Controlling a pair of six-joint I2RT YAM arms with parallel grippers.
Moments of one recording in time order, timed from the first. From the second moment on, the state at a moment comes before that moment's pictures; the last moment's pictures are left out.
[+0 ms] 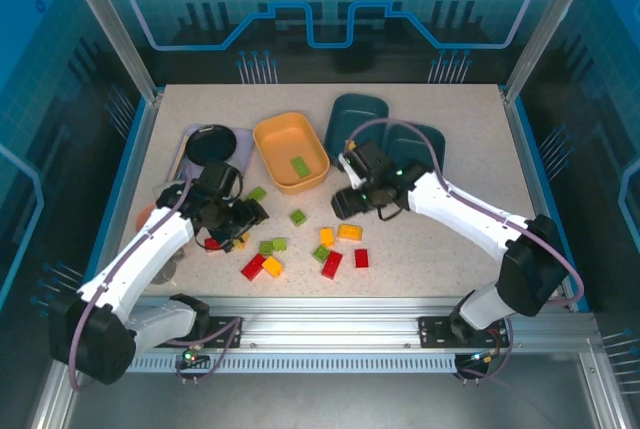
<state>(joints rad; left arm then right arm) -0.32 1.14 0.89 -0.99 0.24 -1.03 0.72 1.50 1.18 -0.81 -0.02 0.27</state>
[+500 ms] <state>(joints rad) -0.41 1.24 0.90 -0.89 0.25 -1.03 0.74 1.81 1.18 -0.86 0.03 0.08</state>
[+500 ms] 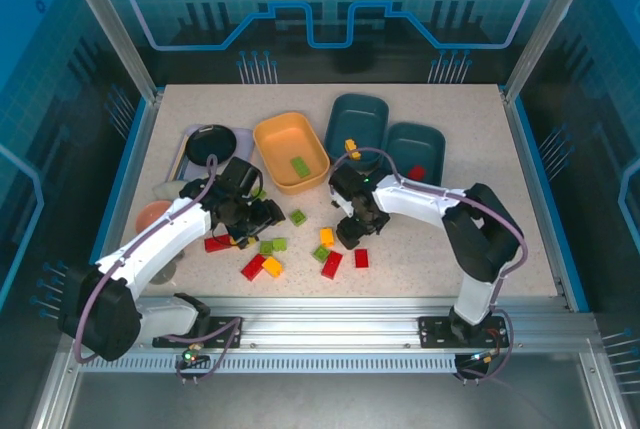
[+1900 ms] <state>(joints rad) -0.36 1.48 1.18 -0.61 0.32 -1.03 0.44 2.22 2.14 -0.98 0.05 0.31</state>
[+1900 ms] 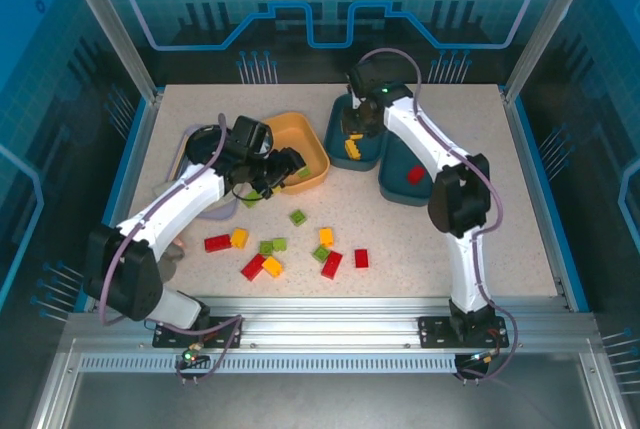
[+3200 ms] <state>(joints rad) -0.41 1.31 1.04 -0.80 0.47 -0.76 0.72 1.57 1.22 -0.94 -0.05 0.40</state>
